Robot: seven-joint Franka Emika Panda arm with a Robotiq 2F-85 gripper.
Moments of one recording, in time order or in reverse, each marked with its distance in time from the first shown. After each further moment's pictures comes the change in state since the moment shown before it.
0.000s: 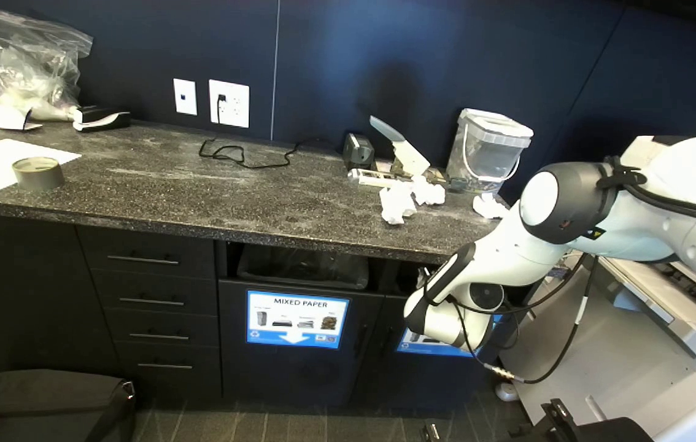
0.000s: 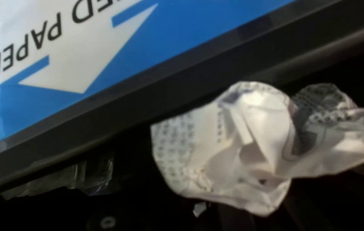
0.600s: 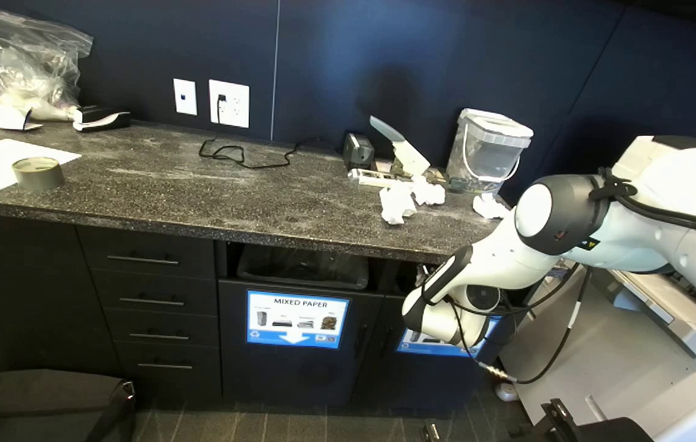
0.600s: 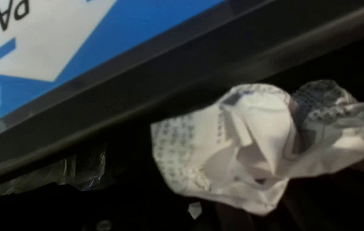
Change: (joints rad) arm 0.000 0.048 0.000 0.089 0.000 0.004 0.000
